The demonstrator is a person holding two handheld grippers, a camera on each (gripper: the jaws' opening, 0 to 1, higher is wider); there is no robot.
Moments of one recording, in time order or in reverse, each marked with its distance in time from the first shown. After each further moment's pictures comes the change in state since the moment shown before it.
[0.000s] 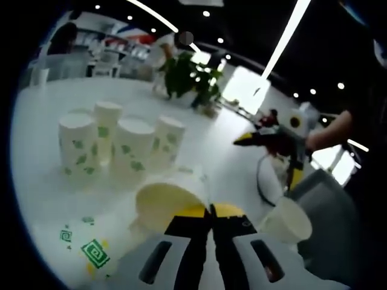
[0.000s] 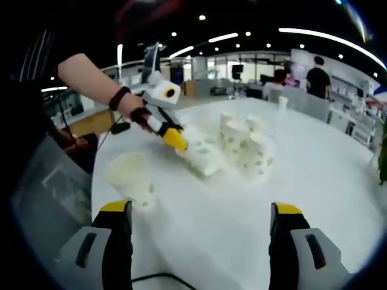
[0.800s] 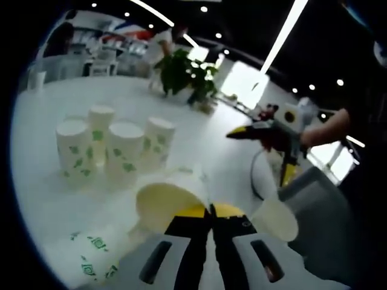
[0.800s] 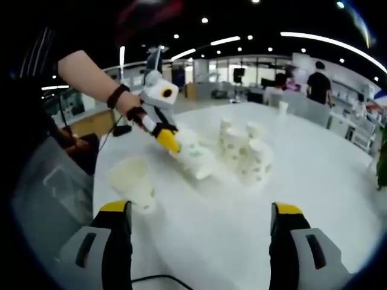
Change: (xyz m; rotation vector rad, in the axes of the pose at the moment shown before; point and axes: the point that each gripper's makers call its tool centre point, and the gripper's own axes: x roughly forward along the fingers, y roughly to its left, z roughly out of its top) left arm -0.003 -0.018 0.004 0.010 0.047 -0.003; right arm -0.009 -0.004 0.009 -0.020 -0.021 -0.001
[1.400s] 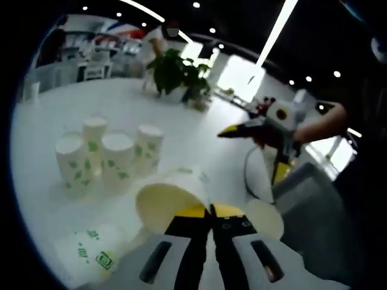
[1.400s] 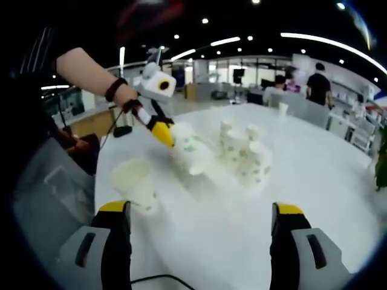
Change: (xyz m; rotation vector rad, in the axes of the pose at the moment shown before) left arm -0.011 -0.024 0.014 0.051 0.047 -0.008; right arm -0.003 0.002 0.003 -0.003 -0.009 -0.002
